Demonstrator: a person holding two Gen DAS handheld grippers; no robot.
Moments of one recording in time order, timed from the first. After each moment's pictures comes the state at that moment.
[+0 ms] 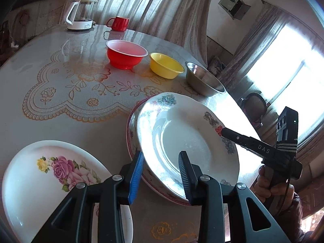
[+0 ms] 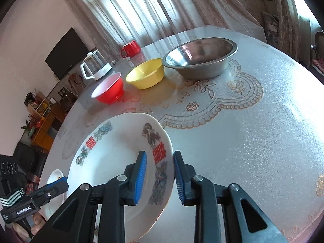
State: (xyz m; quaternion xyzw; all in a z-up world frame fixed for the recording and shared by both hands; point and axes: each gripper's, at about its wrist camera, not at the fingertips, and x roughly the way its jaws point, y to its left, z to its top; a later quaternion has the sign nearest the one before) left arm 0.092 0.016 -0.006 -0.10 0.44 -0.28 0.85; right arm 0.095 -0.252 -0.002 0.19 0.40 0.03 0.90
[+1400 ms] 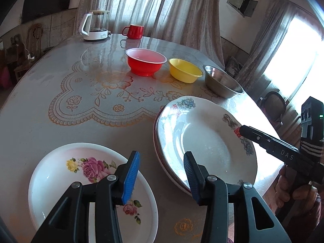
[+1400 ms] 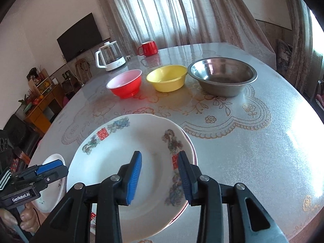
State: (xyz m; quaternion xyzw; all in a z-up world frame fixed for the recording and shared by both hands) left arm 0.084 0.028 -0.001 -0.06 0.42 -0.21 0.88; right arm 0.091 -0.210 0.020 0.09 0.39 0.05 0.92
